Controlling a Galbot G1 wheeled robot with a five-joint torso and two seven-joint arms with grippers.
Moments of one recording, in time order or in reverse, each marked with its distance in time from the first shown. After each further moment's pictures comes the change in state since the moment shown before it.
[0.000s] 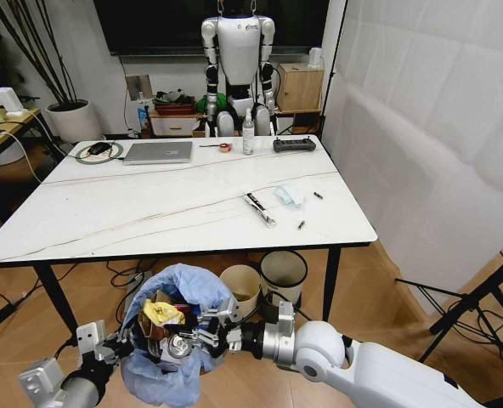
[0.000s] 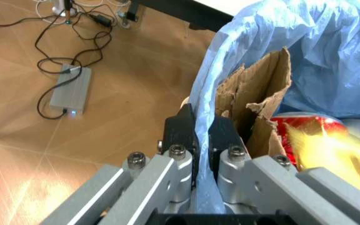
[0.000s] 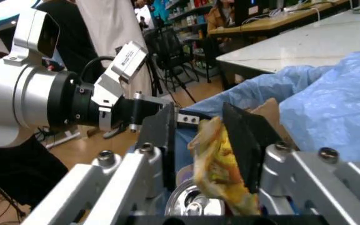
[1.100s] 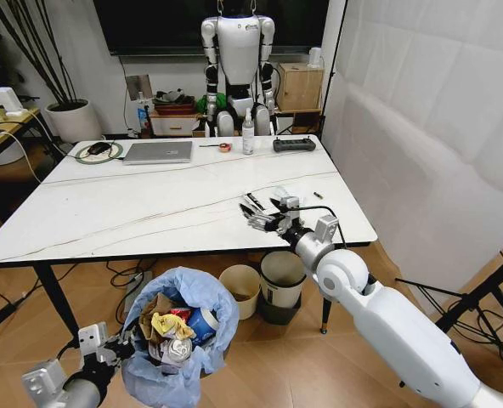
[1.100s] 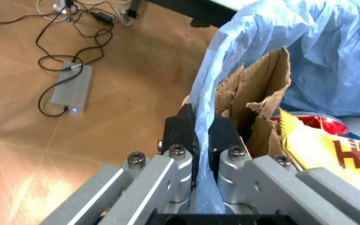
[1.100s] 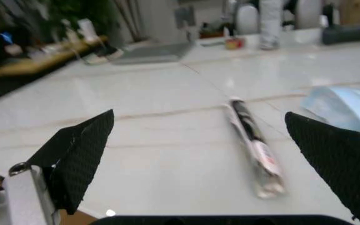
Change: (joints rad) left arm -0.006 0.000 0.008 0.011 0.005 -0.002 -0.003; right arm 0.034 0.174 0.461 -0.177 -0.075 -0.297 0.540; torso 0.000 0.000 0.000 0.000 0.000
